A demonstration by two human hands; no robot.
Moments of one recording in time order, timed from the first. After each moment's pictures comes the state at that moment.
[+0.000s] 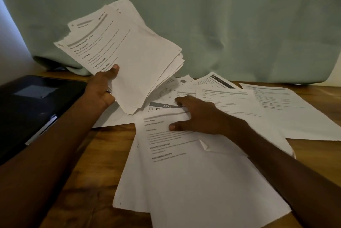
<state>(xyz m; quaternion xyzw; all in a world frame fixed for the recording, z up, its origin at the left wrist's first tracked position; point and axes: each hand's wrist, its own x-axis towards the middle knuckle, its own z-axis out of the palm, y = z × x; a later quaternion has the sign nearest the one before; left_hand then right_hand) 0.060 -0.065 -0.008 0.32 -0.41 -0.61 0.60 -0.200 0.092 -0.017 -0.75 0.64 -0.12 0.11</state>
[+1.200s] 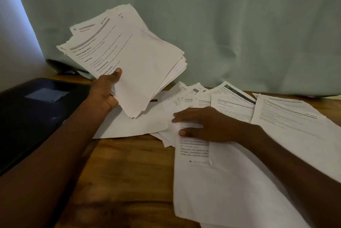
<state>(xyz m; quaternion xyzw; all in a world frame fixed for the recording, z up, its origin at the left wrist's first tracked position) 0.088 -0.105 -0.014 0.32 -0.36 -0.59 0.65 -0.204 0.071 -0.017 -0.85 0.51 -0.13 0.08</state>
